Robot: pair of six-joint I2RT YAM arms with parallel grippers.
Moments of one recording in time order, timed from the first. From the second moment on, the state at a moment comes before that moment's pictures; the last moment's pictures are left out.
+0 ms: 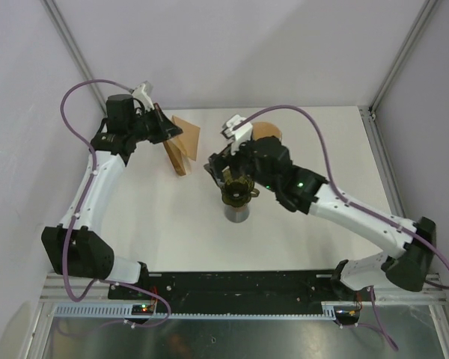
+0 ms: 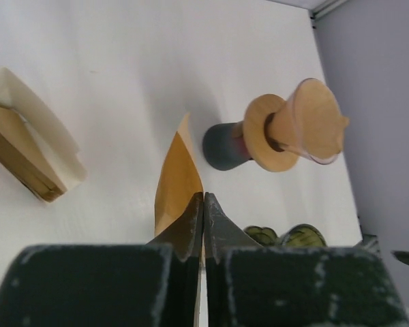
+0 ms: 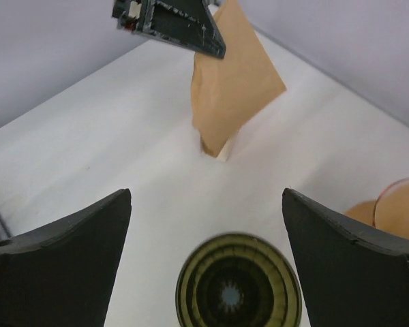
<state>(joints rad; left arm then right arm) -0.10 1.42 1.40 -0.48 0.46 -0.43 0.93 1.33 1.32 -0.18 0.07 0.05</state>
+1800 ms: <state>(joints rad) -0.10 1.39 1.44 -0.56 0.60 -0.50 1.02 1.85 1.61 -0.07 0.55 -0.14</state>
